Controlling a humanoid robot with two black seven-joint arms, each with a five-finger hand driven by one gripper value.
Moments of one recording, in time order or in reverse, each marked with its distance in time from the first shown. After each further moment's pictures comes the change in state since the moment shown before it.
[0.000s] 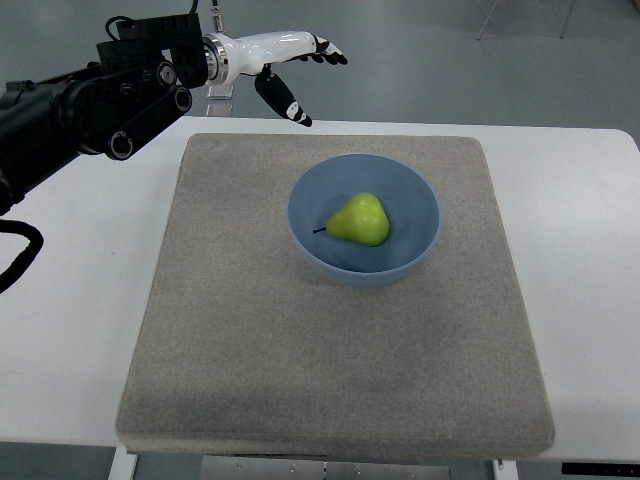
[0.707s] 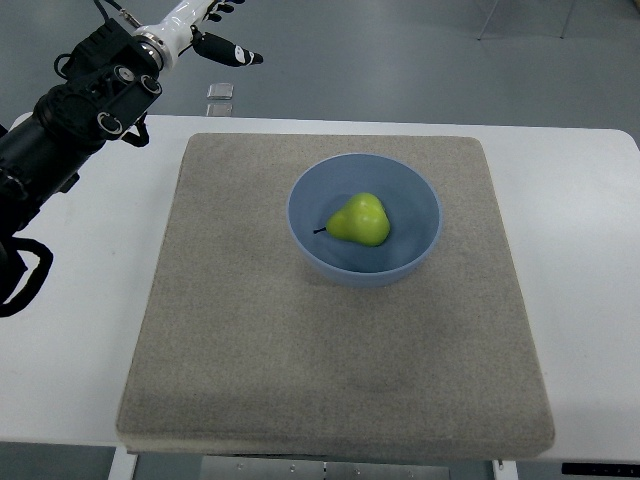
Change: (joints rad) left arm 0.060 -0.076 0.013 0.273 -0.540 0.254 0.041; right arm 0.000 0.000 0.000 0.001 0.000 0.000 0.000
